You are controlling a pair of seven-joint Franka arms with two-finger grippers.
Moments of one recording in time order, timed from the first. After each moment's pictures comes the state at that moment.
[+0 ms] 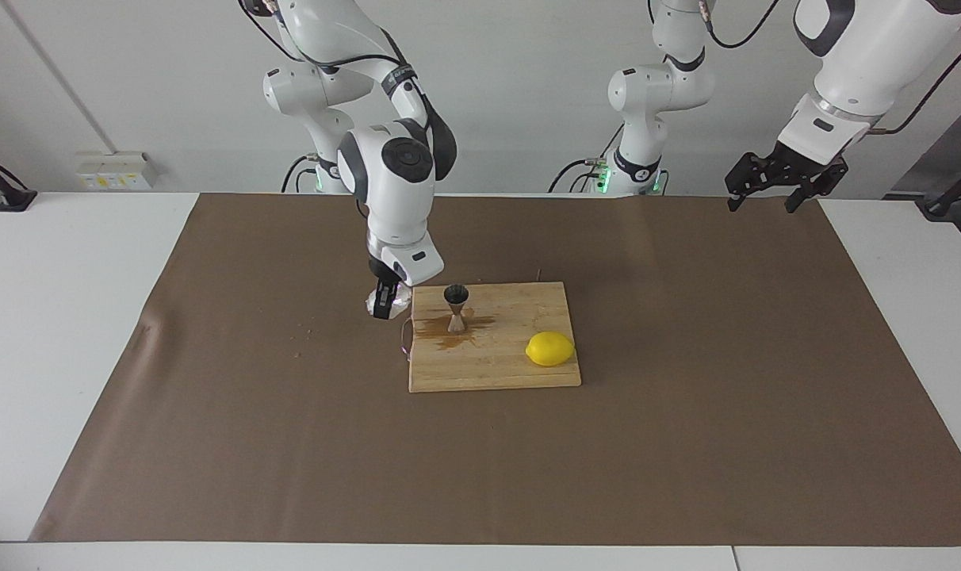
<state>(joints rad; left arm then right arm) 0.07 -0.07 -0.13 -1.64 -0.03 1.51 0.01 0.38 0.20 0.01 -1.88 -0.24 2.03 -0.96</state>
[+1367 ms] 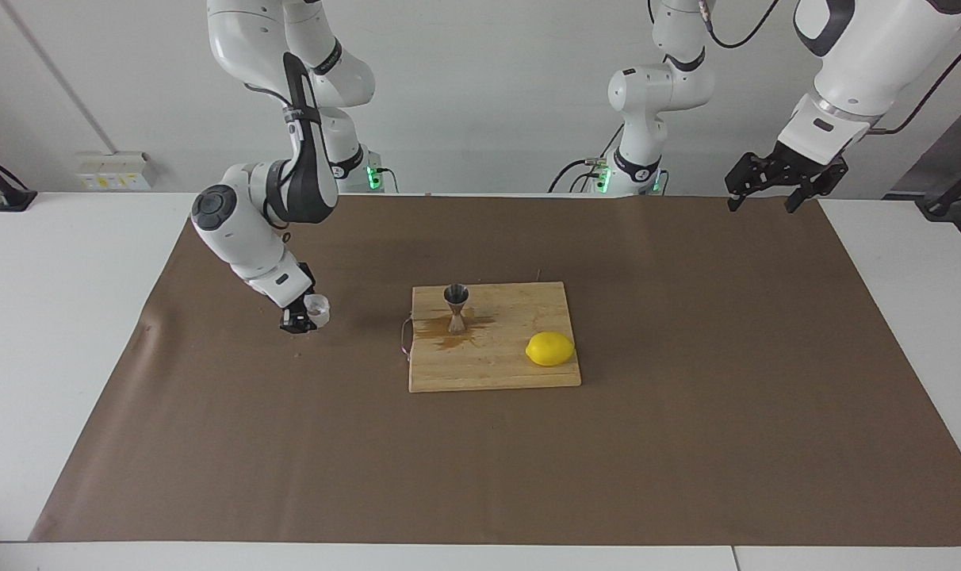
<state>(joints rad) 0.07 -0.07 -0.13 -1.64 -0.03 1.51 0.01 -0.02 0.14 0.01 -2.18 0.18 2.25 -1.72</state>
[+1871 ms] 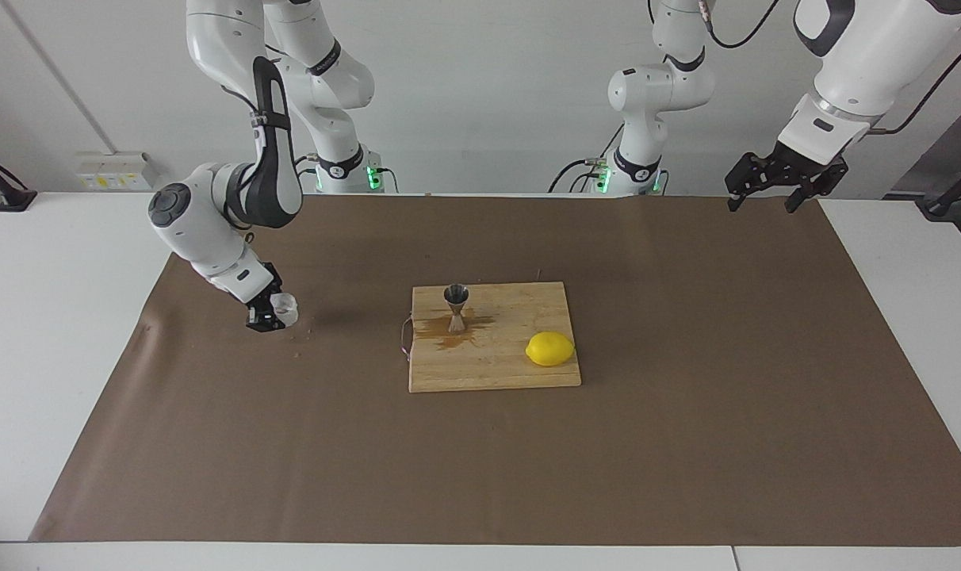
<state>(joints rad) 0.07 -0.07 -0.13 -1.64 -0.03 1.51 0.01 -0.15 0.14 0.01 -2.21 0.18 2.27 -1.92</state>
